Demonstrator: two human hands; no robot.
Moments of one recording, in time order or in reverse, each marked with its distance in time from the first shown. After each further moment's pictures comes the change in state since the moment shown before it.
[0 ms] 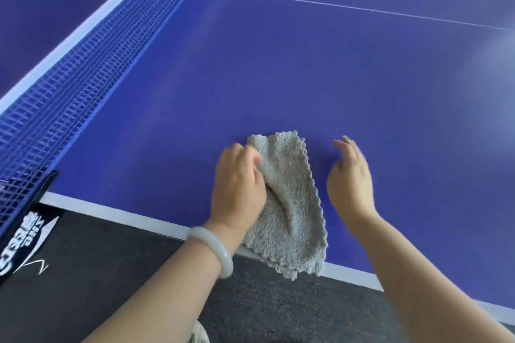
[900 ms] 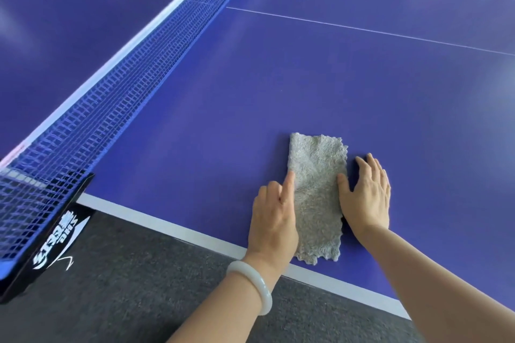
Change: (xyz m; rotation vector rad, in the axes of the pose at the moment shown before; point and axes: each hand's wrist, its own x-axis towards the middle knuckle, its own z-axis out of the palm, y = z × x) left_hand -0.029 0.013 0.015 0.125 -0.172 -0.062; right_hand 0.017 0.010 0.018 -0.224 0.059 -0.035
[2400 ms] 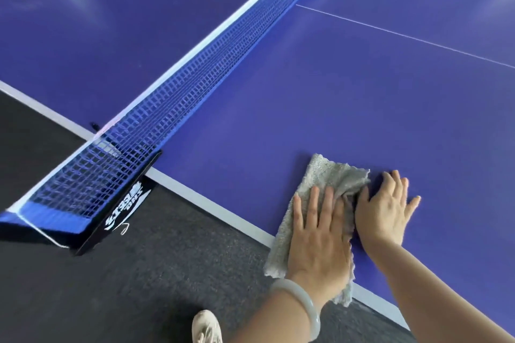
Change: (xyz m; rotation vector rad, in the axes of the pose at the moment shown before) left_hand -0.025 -0.024 0.004 0.367 -0.186 0.013; right_hand -0.022 -0.071 0.042 -0.054 -0.005 0.013
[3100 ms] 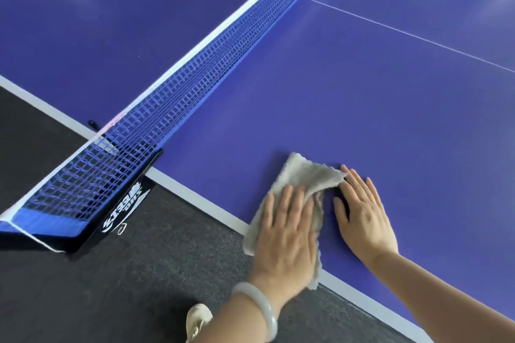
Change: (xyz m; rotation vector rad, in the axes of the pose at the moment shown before) left_hand -0.014 -0.060 -0.009 -0.036 0.064 -0.044; right_hand -0.012 -0.011 0.001 -0.129 -0.229 -0.620
